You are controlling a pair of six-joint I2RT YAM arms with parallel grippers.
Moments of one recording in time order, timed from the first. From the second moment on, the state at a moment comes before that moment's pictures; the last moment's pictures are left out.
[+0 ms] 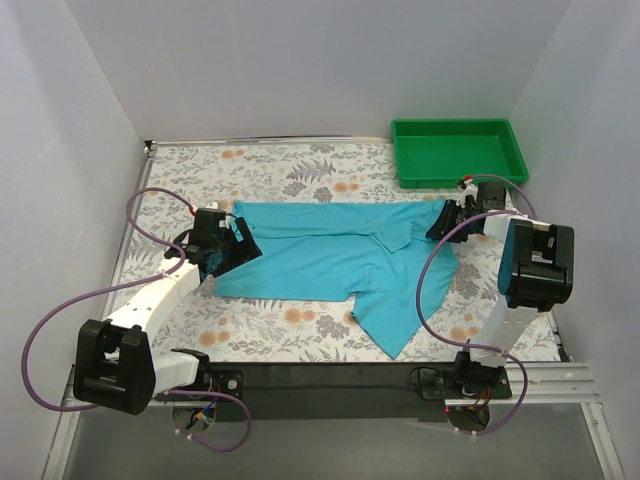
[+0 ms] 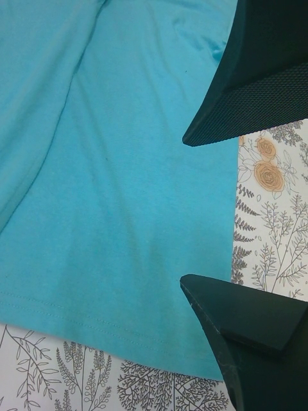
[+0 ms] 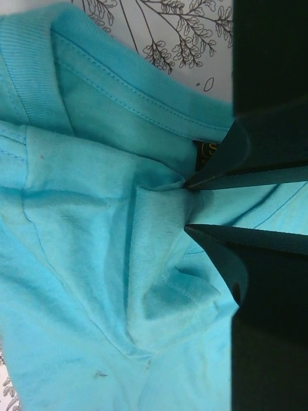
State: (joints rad) left arm -0.24 1.22 0.74 -0.40 0.02 -0.64; right arm -0.14 1.82 1.02 -0.19 -0.53 0.15
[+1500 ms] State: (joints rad) left arm -0.24 1.23 0.73 -0.41 0.02 -0.61; right arm -0.14 1.75 1.15 -0.68 -0.53 0.25
